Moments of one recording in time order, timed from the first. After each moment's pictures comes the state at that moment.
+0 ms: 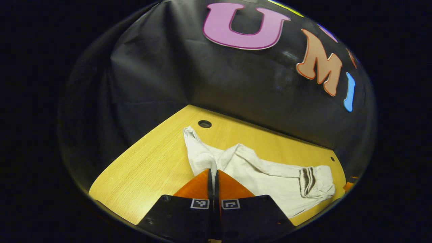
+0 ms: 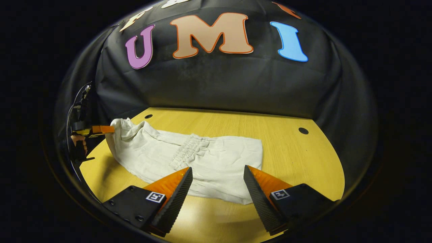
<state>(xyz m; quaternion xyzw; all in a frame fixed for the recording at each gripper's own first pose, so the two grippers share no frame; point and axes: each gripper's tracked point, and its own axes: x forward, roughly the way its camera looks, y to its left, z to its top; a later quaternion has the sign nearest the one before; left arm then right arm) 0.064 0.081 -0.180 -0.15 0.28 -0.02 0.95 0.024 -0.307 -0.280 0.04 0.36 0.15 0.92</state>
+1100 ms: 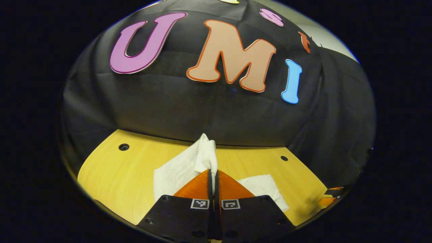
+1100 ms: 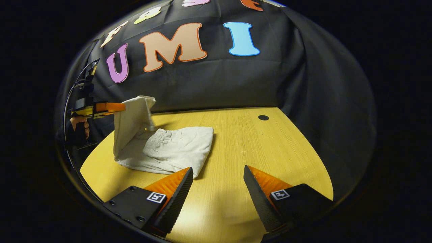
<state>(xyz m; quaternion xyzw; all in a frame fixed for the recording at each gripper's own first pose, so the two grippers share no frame) 0.080 -0.172 -0.060 -0.13 0.22 -0.20 0.95 -0.031 -0.458 -0.278 0.08 0.36 0.08 0.92</state>
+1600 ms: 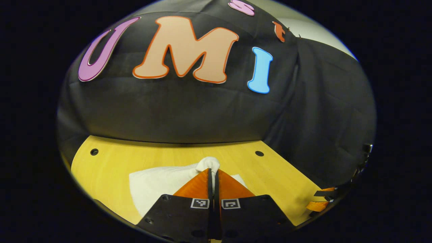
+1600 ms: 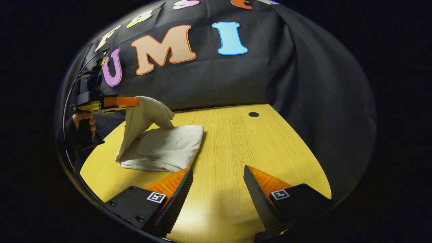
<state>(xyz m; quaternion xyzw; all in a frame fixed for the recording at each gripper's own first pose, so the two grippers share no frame) 0.057 -0.290 -0.048 -0.10 0.22 -0.29 0.92 -0.040 -0.488 -0.281 0.09 0.37 0.06 0.92</state>
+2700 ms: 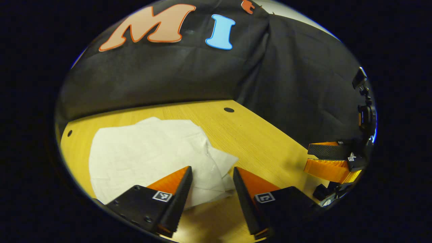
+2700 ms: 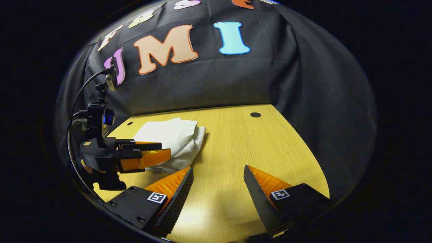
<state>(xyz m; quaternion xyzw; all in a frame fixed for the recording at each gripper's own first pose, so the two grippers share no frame) -0.052 -0.360 -0.140 -0.03 0.27 -0.36 0.89 -0.028 -0.482 -0.276 0.08 0.36 0.09 0.93</state>
